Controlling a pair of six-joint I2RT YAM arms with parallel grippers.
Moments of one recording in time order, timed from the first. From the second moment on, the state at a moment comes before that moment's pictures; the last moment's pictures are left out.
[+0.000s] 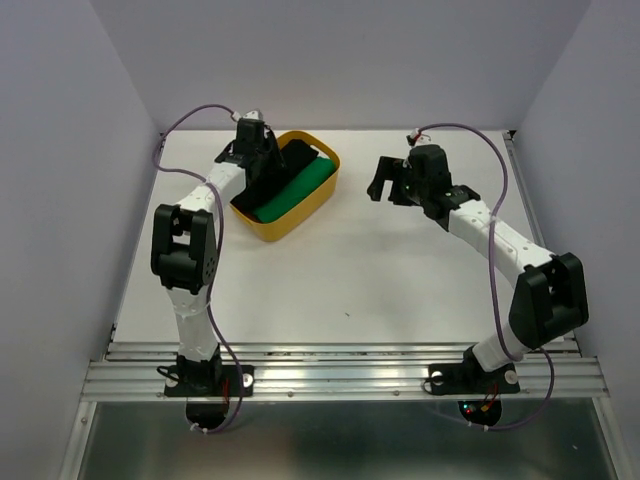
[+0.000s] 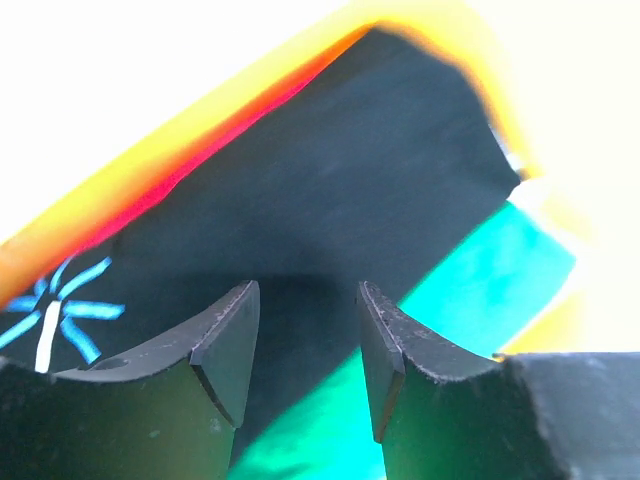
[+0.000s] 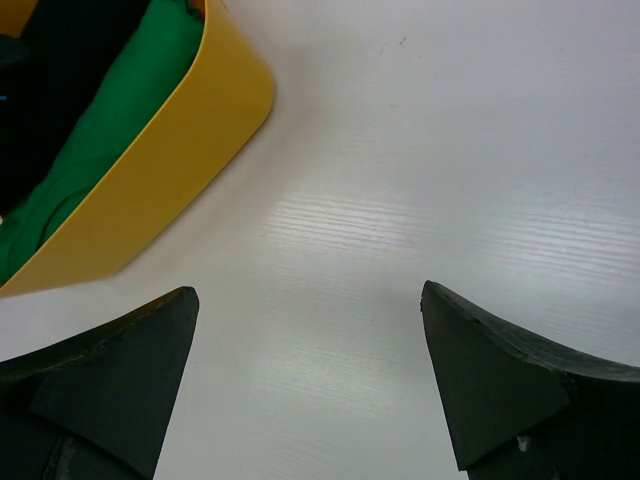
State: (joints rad) left arm -0.24 1.98 1.57 -0.25 -0.01 -0.51; right arm 0.39 1.56 1.23 -0.24 0.02 0.44
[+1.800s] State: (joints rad) left arm -0.34 0.99 1.21 -0.40 -0.05 -0.34; right arm 0.39 0.99 1.00 -0.63 0.50 0.60
